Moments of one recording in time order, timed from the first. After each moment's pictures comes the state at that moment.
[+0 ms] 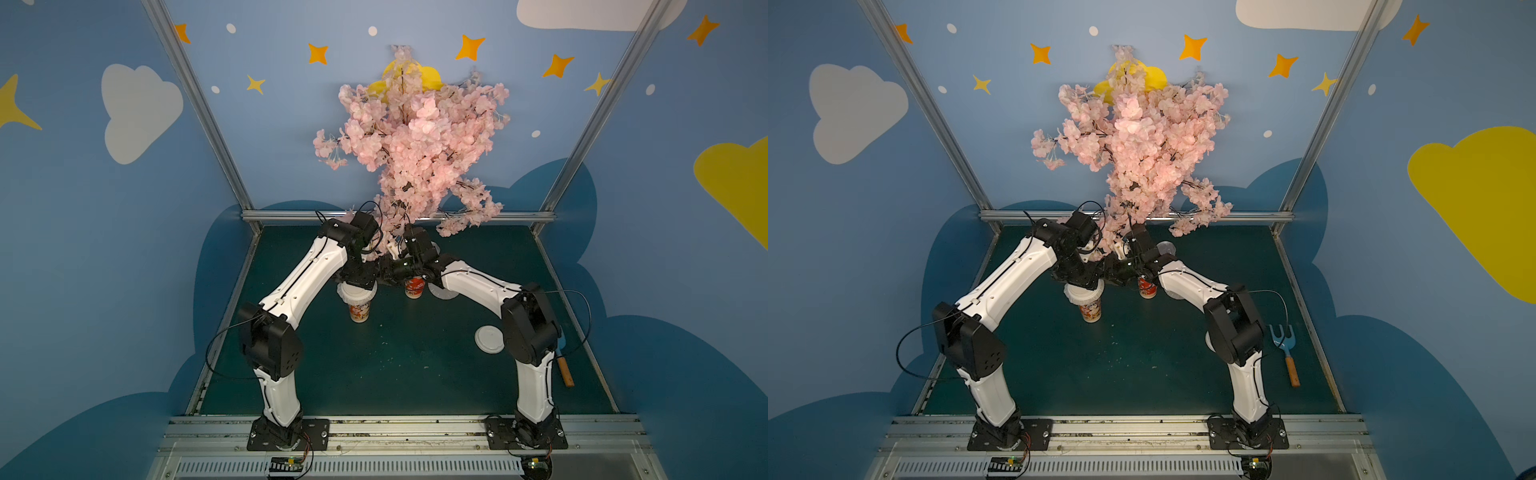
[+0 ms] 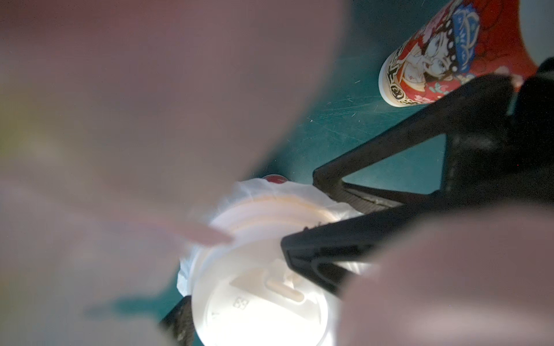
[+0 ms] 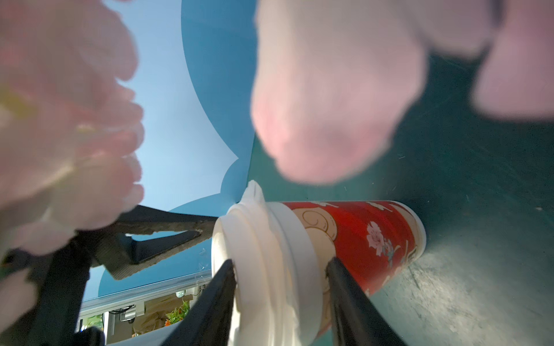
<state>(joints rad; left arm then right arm) -0.46 1.84 1.88 -1.40 -0.06 -0.20 0.71 2.02 1.60 -0.18 -0.75 0.83</state>
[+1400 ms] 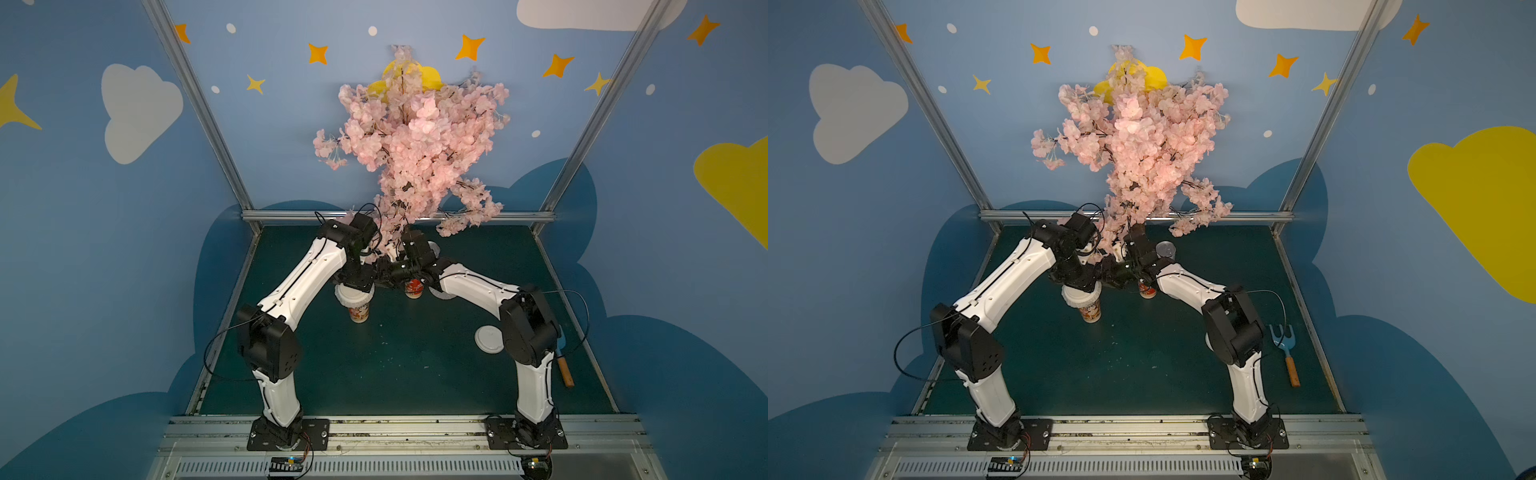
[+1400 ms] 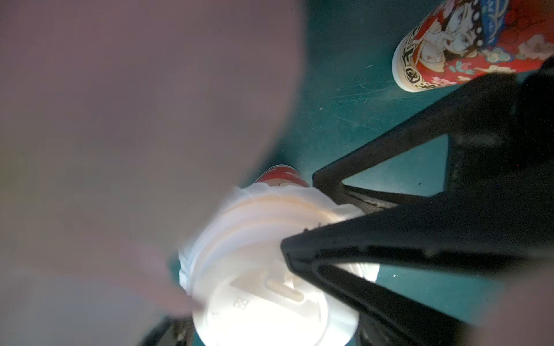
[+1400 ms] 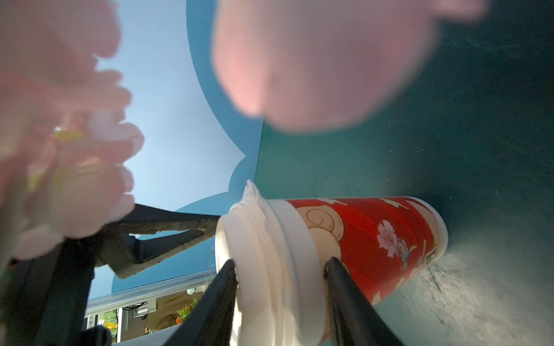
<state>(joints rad) -0.47 1.82 1.86 -1.42 -0.08 -0.19 0.72 2.02 1.57 -0.12 -0.76 0.89</state>
